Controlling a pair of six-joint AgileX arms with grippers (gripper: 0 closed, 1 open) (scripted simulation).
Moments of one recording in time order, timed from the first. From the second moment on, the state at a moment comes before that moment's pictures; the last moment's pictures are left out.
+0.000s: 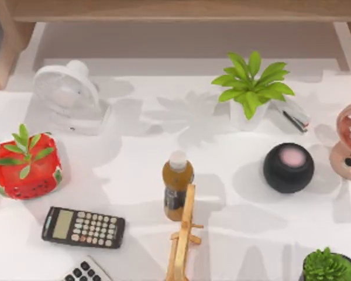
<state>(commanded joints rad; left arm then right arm) 0.39 2.04 1.54 0.52 0.44 0.06 0.00 0.00 0.00 0.00 0.00 0.00</state>
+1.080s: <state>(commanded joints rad) 0.73 1.67 1.02 0.40 0.64 1.47 0.00 0.00 0.00 0.00 0.00 0.00</state>
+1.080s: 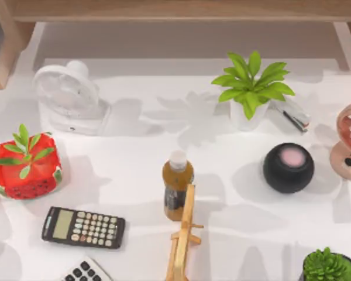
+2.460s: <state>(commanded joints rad) 0.73 1.82 0.78 0.35 0.65 2.04 0.00 0.00 0.00 0.00 0.00 0.00</state>
